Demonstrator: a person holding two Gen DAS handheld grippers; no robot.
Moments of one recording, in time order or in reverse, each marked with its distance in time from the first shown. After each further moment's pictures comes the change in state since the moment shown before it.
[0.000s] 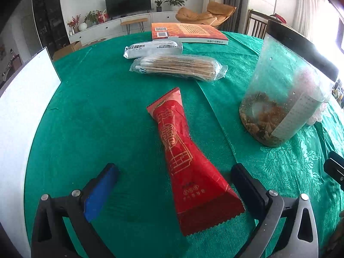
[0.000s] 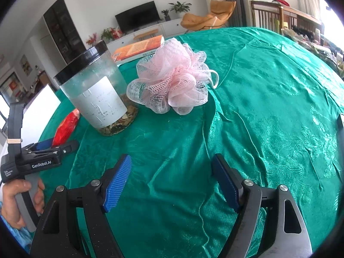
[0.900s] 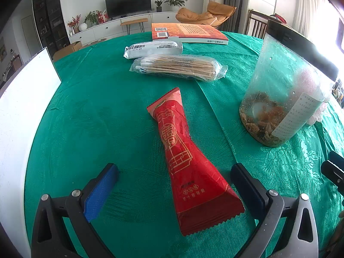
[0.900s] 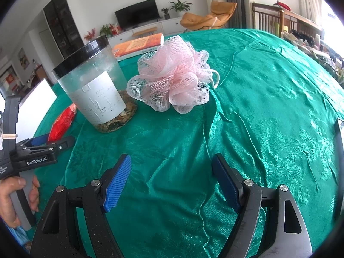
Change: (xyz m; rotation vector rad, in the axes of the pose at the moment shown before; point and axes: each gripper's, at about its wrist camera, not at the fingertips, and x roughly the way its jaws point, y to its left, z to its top) left arm 0.000 0.000 -0.001 0.000 -0.001 0.000; right arm 0.003 0.008 -0.001 -0.035 0.013 -0.042
